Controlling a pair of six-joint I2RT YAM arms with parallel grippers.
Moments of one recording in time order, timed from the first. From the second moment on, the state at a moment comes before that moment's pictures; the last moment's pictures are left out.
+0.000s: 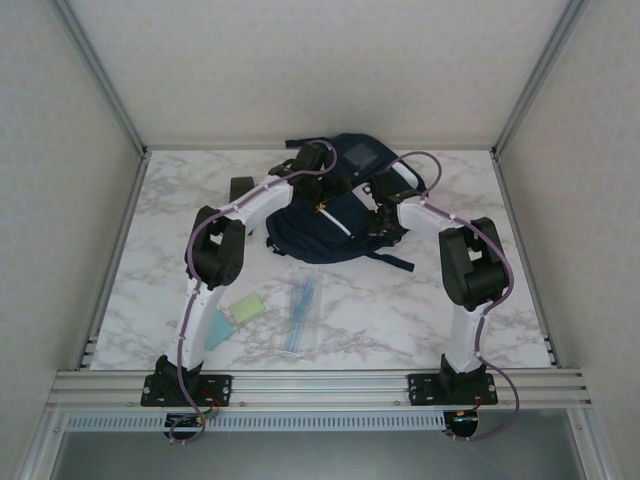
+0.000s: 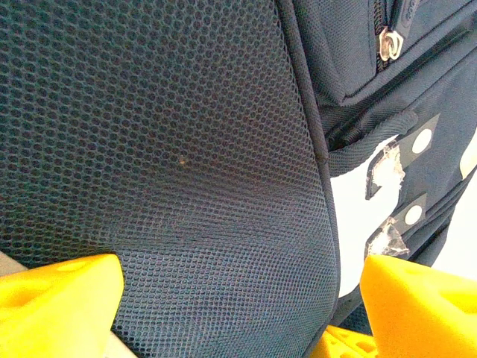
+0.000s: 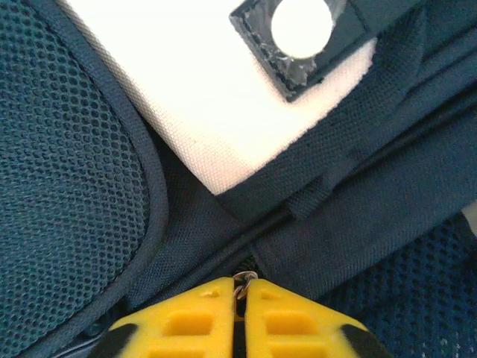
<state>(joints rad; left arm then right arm) -0.56 2.37 2.02 -0.54 0.28 -0.93 0.40 1.94 1.35 -0.58 0.08 0.31</state>
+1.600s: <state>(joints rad) -0.69 1.99 1.70 -0.73 0.16 -0.68 0.29 1.55 0.97 -0.50 -0.06 0.71</state>
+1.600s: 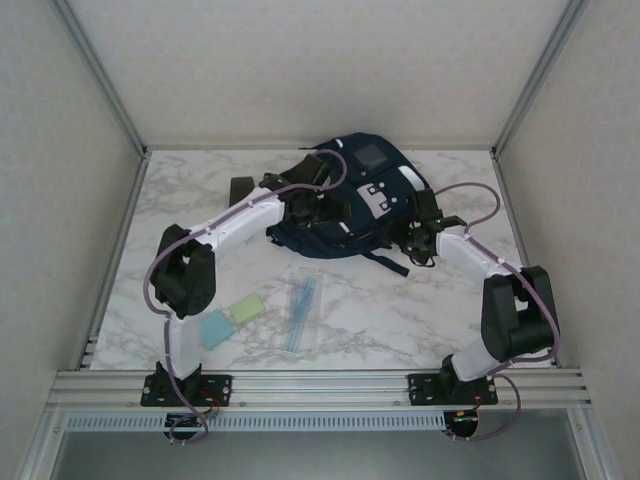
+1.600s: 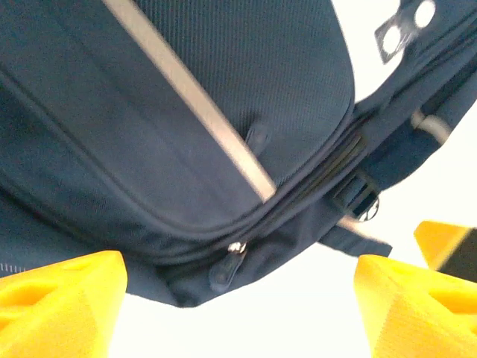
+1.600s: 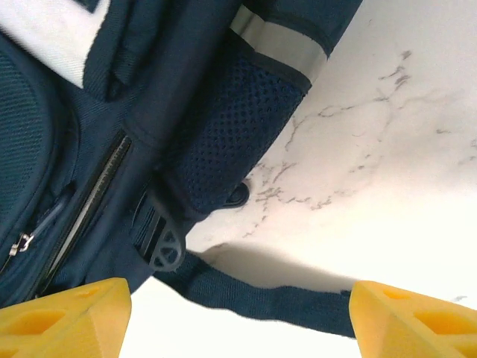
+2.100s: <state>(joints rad) -0.70 1.99 1.59 -0.71 0.28 -0.80 0.28 1.71 0.94 -0.27 -0.13 0.82</state>
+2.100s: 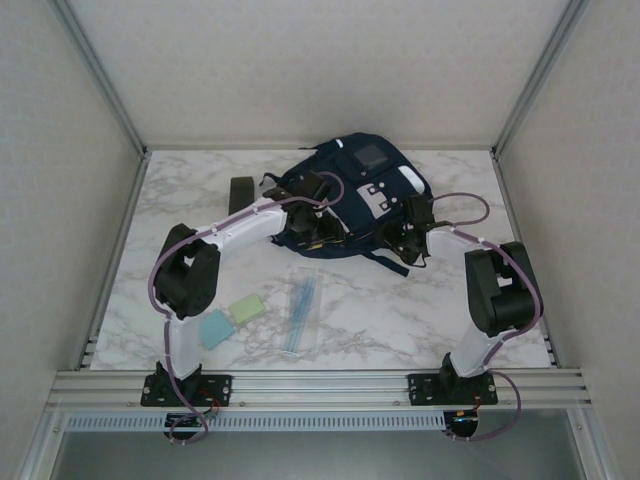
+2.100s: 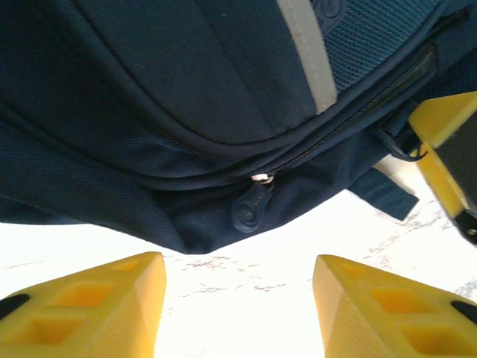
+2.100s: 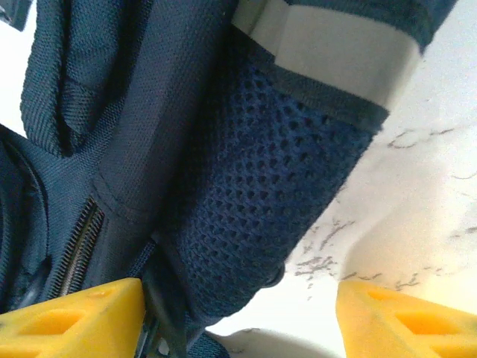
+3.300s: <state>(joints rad) -0.73 2.13 1.63 -0.62 0.24 -0.88 0.28 1.73 0.93 -0.22 -0.15 0.85</state>
